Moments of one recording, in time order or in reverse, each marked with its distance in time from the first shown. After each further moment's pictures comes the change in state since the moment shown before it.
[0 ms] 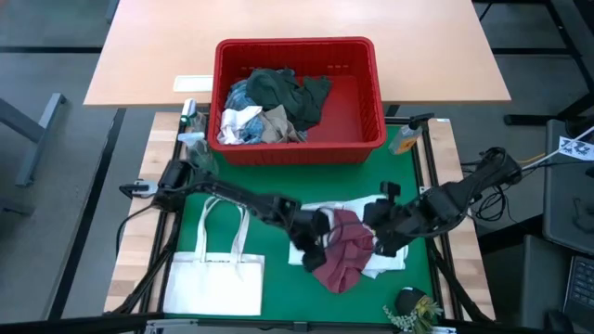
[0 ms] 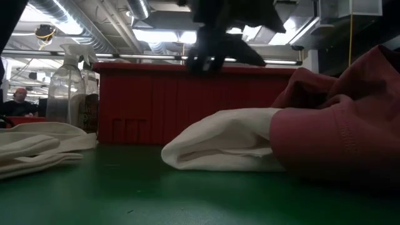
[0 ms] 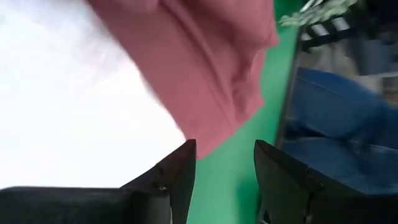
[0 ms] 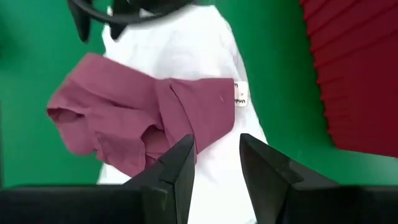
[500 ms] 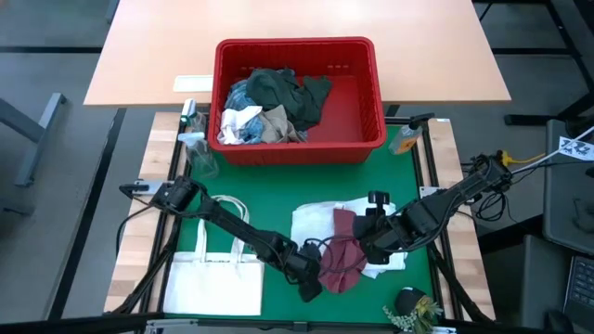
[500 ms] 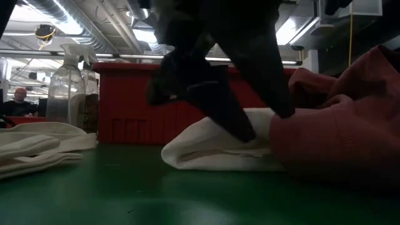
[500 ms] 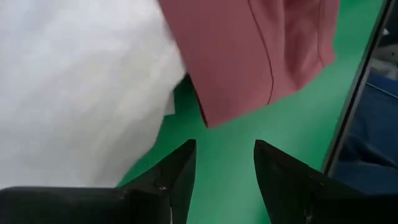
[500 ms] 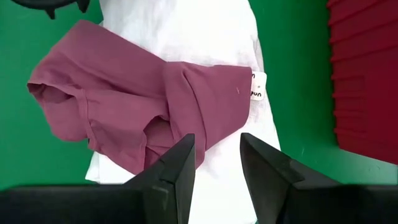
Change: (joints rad) left arm -0.190 0.133 0.000 0.032 -0.294 -0.233; right arm 0.000 0.105 0.000 0.003 -0.036 -0.060
